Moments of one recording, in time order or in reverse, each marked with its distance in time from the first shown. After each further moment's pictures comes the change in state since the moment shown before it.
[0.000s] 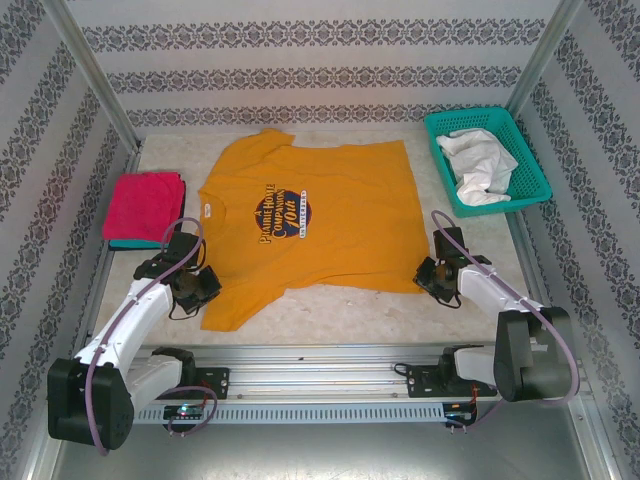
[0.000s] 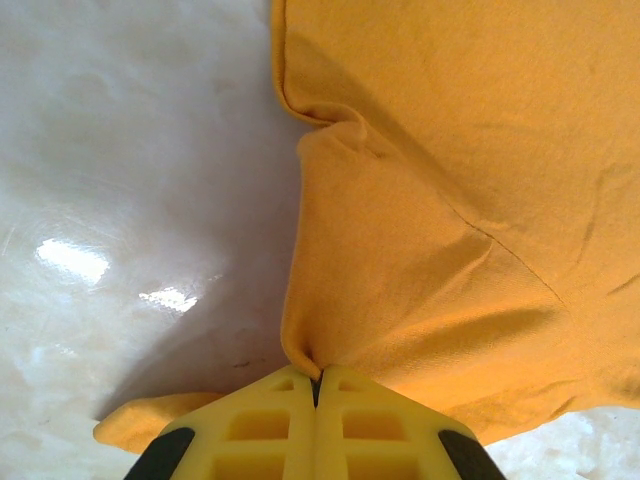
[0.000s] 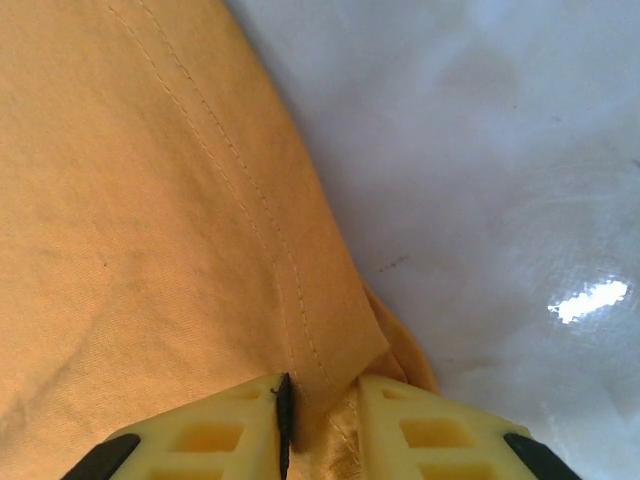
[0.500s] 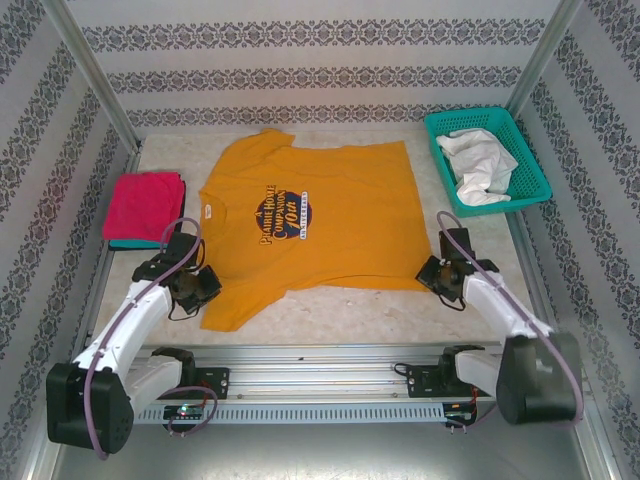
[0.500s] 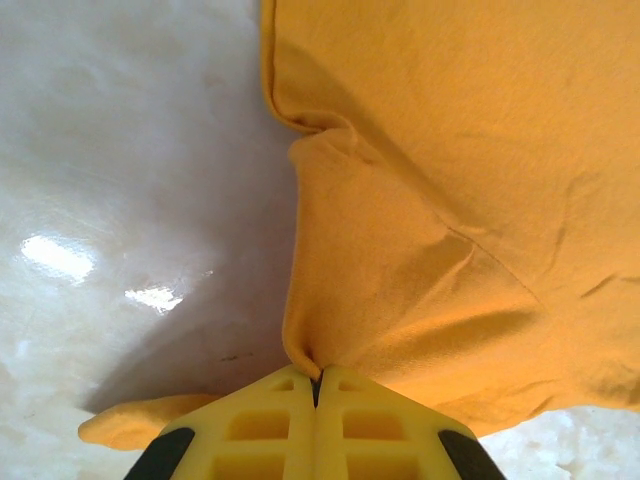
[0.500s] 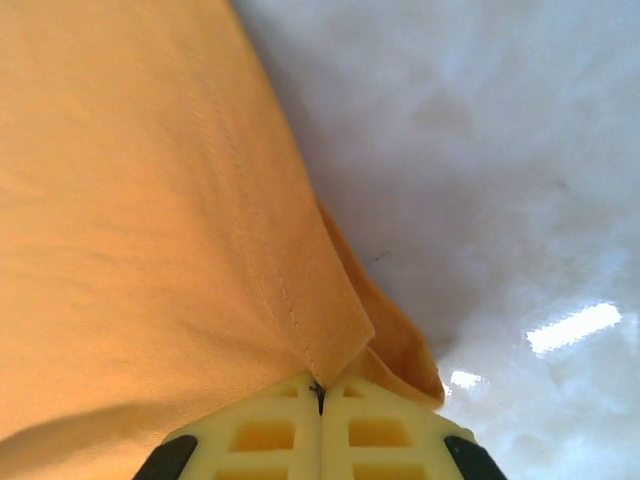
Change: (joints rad) left arm 0.002 -0.030 0.000 0.000 0.018 -0.021; right arm -0.014 -0.163 -0.001 -0.061 0.037 -0.042
